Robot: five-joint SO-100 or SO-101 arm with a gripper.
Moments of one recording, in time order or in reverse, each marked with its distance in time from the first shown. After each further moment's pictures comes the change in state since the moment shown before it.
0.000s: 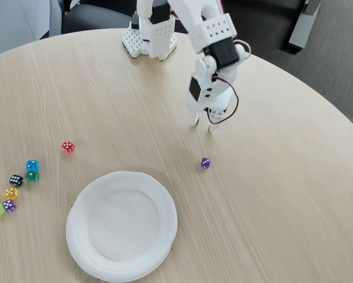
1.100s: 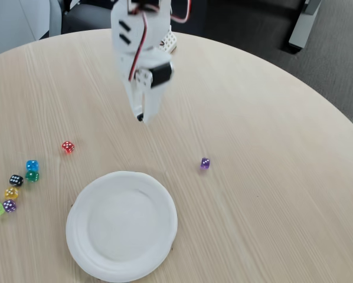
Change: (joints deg) arm 27.6 26.3 0.1 4.6 -9.0
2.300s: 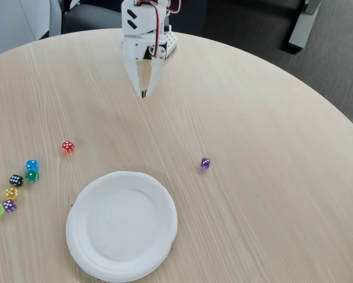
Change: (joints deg) arm 0.8 67.7 61.3 0.0 -40.1
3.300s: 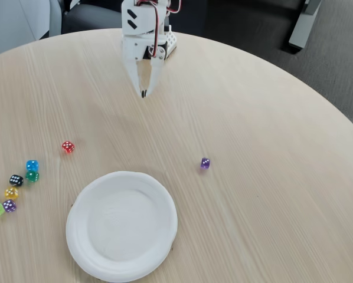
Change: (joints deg) arm 0.0 0.4 0.0 0.0 2.5
